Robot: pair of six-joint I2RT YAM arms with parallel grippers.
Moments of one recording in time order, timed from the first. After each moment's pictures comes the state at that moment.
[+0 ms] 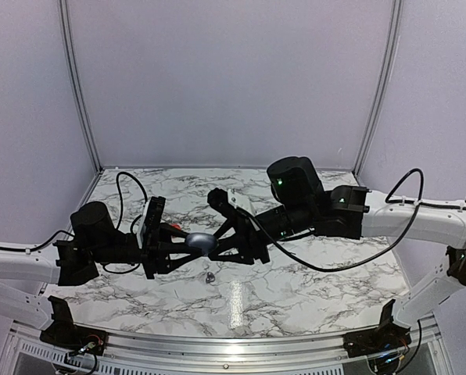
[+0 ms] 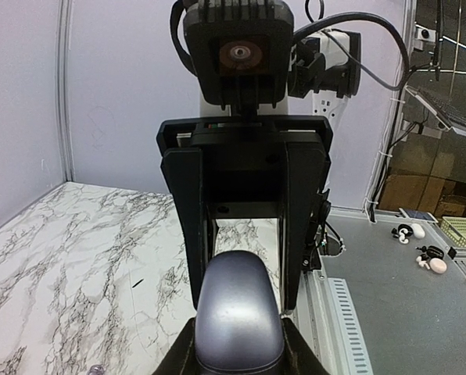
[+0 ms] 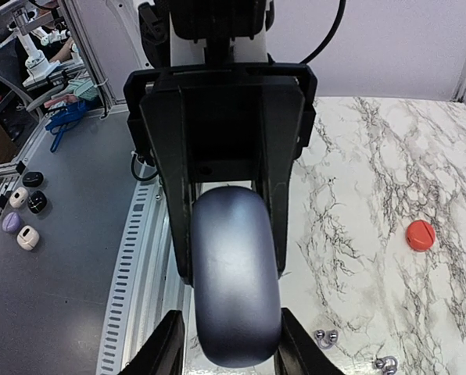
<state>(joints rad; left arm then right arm) -0.97 1.08 0.49 0.60 0.52 -0.11 1.07 1.45 1.20 -0.25 -0.56 -0.15</state>
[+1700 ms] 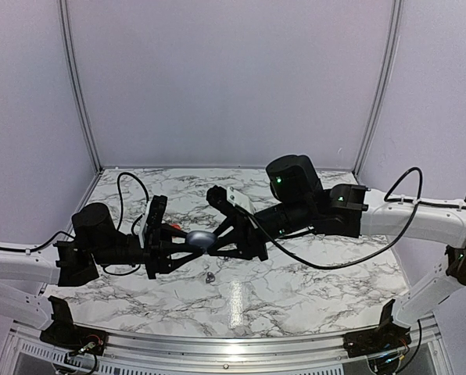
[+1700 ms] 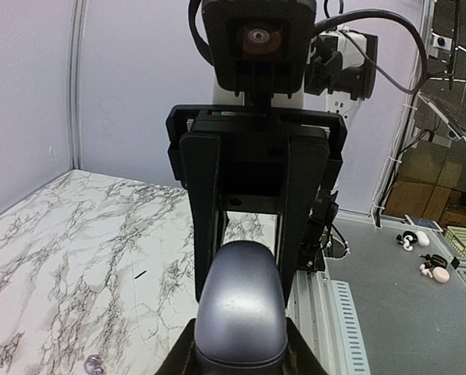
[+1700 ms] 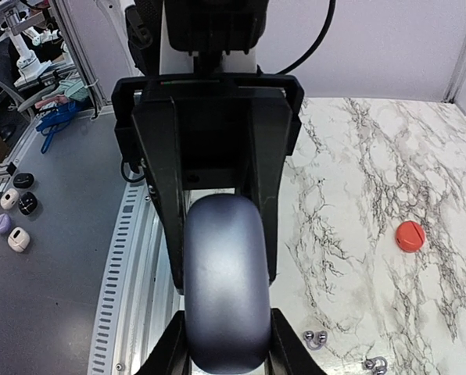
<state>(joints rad) -0.98 1.08 0.49 0.59 0.46 -0.15 1.07 1.46 1.21 -0.25 -0.54 -0.15</state>
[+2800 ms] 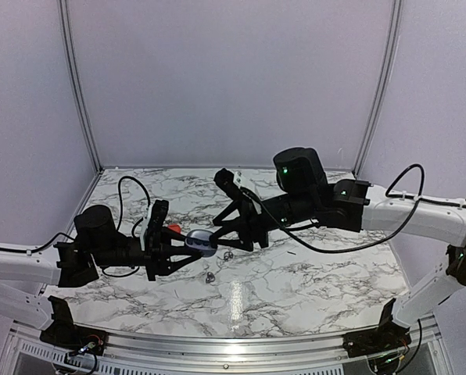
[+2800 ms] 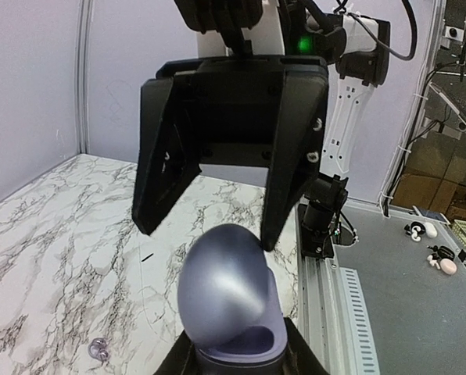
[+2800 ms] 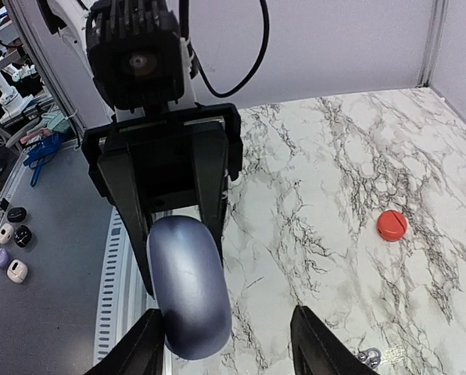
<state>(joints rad) -0.97 1.09 0.47 0.56 0.46 -0.13 1.01 1.46 1.21 -0.21 -0.51 -0.05</state>
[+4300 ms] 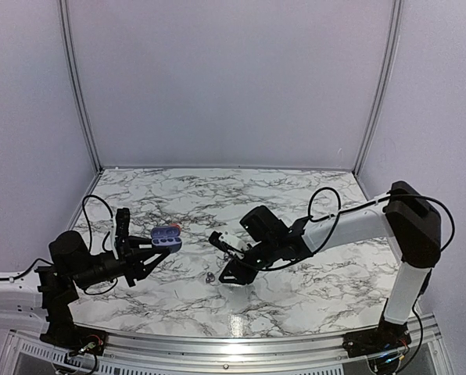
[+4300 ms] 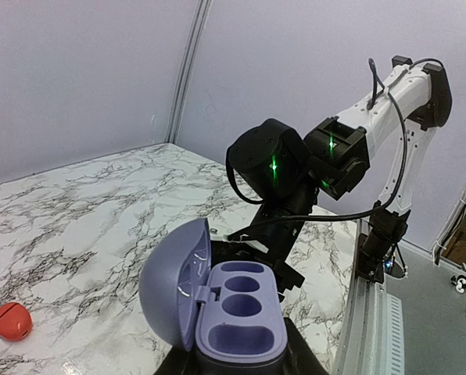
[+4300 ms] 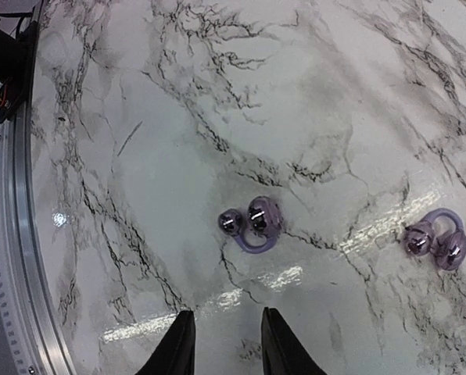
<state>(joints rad) -0.92 0.76 0.19 0.57 0.18 -0.27 0.97 1.84 1.05 -0.11 -0.41 0.07</state>
